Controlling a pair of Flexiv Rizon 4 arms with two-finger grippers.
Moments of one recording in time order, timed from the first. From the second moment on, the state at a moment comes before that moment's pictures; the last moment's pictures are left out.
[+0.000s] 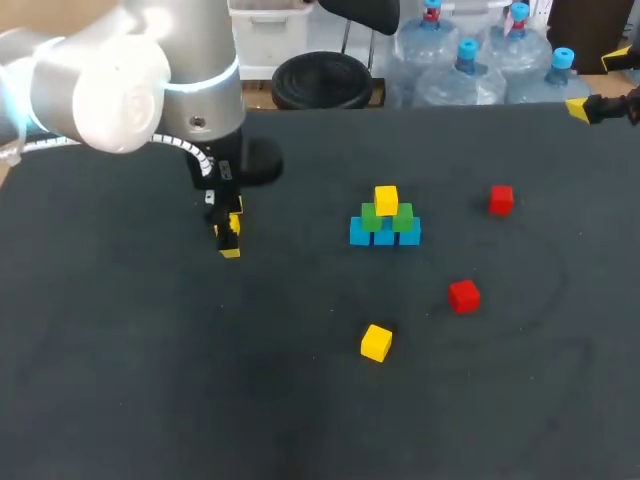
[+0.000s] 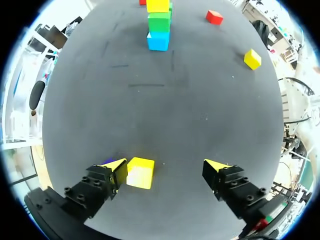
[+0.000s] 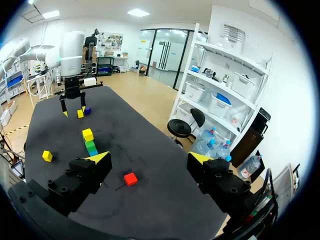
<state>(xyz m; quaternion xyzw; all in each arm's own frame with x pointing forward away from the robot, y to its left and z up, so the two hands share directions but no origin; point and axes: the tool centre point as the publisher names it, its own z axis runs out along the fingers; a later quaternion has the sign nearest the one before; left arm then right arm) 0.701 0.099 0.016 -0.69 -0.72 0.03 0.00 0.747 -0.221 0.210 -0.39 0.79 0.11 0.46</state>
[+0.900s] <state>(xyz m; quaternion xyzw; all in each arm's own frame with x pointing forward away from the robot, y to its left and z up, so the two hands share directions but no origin) 0.711 0.114 0.002 -0.69 -0.72 0.00 0.01 0.747 -0.221 0.210 -0.39 0.79 0.11 0.46</state>
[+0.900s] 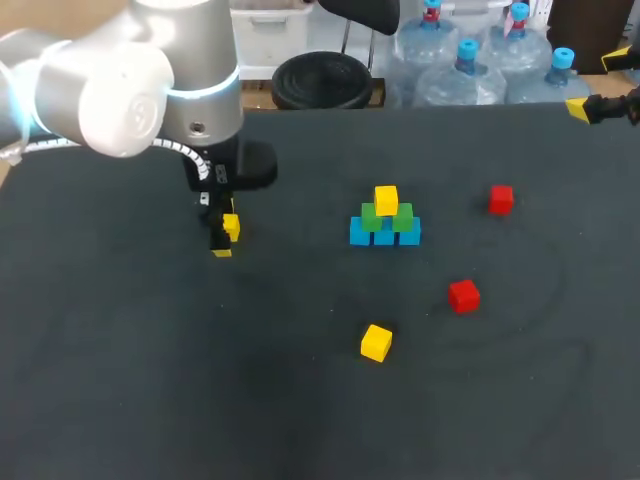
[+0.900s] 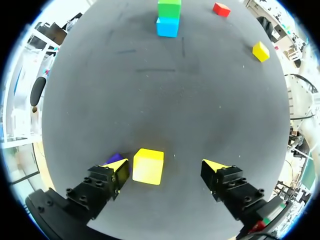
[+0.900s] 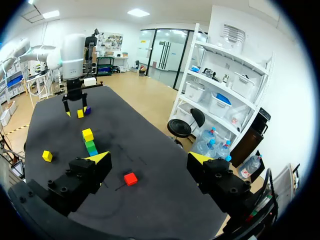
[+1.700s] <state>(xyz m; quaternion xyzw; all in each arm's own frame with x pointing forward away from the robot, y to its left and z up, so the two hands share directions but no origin) 0.710 0.055 0.064 -0.69 -0.72 0.05 0.00 0.747 -0.221 0.210 -0.39 0.79 0.11 0.46</state>
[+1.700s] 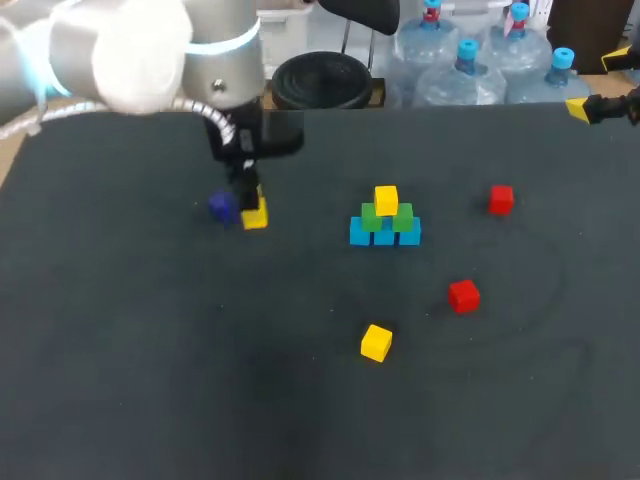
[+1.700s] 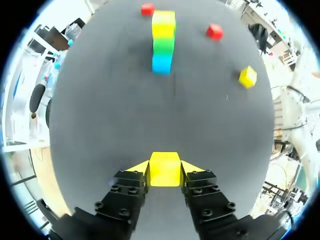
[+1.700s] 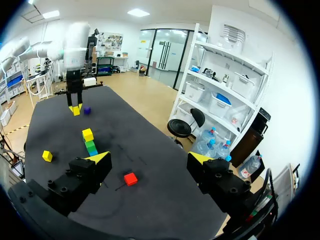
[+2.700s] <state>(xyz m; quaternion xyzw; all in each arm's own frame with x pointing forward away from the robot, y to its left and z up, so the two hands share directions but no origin) 0.710 -0.085 0.101 -0.76 -0.65 0.05 0.02 0.747 -0.221 0.210 -0.39 0.79 0.11 0.46</state>
